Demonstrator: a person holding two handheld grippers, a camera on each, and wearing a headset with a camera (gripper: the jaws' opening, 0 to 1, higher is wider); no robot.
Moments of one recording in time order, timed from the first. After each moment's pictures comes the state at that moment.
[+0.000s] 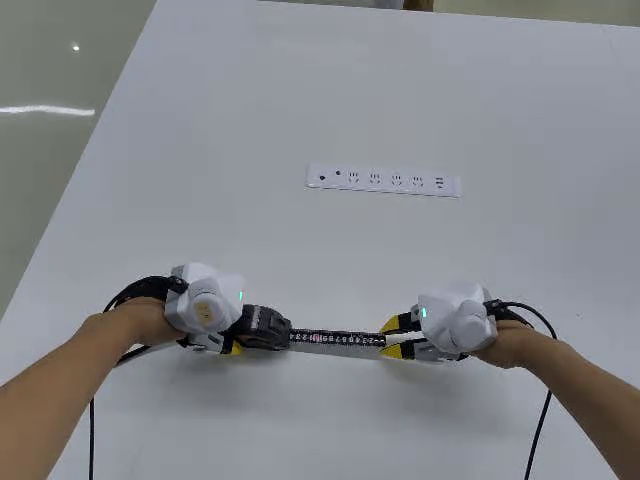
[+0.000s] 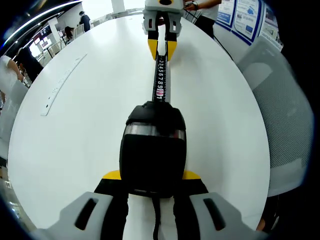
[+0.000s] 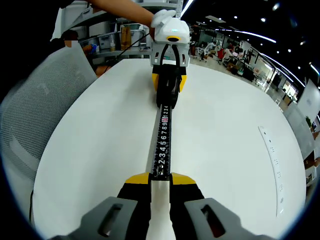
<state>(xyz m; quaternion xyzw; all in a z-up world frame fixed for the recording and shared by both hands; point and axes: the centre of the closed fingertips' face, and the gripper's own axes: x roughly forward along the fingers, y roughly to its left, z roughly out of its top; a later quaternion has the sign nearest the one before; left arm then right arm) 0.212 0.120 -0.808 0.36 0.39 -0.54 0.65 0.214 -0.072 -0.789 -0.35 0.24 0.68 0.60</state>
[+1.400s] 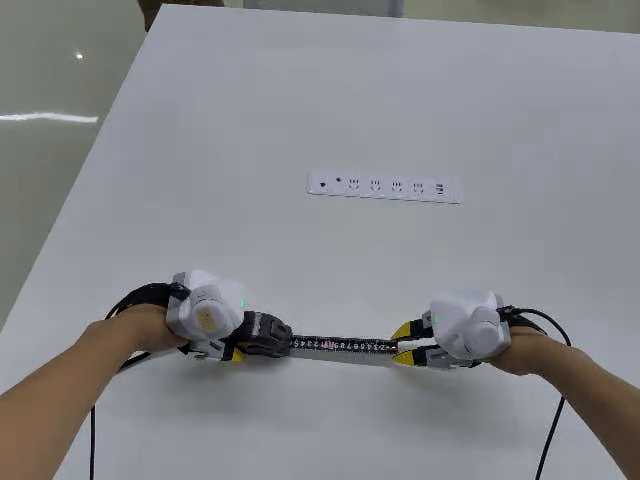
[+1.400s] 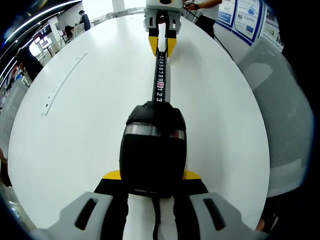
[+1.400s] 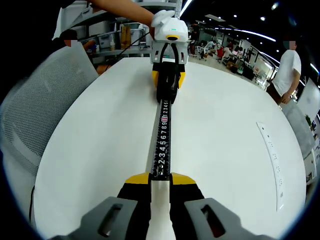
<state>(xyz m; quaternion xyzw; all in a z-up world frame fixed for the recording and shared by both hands) 0.213 0.122 -0.810 0.36 0.39 -0.54 0.65 0.215 -0.087 -0.789 -0.35 0.24 0.68 0.60</state>
